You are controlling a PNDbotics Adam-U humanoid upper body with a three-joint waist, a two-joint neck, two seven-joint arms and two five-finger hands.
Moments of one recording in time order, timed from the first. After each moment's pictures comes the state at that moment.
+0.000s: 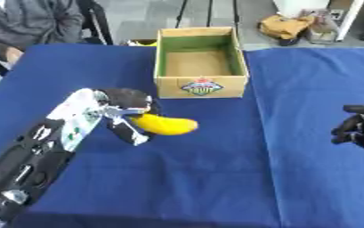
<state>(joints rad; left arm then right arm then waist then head) -0.51 0.51 -0.27 -1.40 -0.84 -0.43 -0.64 -0.20 -0.35 0.12 -1.71 -0.28 0.07 0.23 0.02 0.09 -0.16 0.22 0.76</state>
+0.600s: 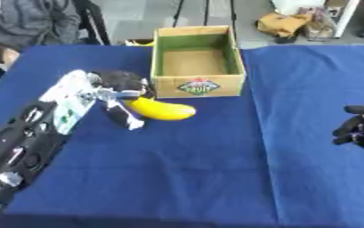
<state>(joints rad) -0.60 0.58 -0.25 -1.36 -0.79 -0.45 -0.64 -0.21 -0.35 0.13 -1.71 -0.28 0.08 0.23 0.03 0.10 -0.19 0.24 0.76</state>
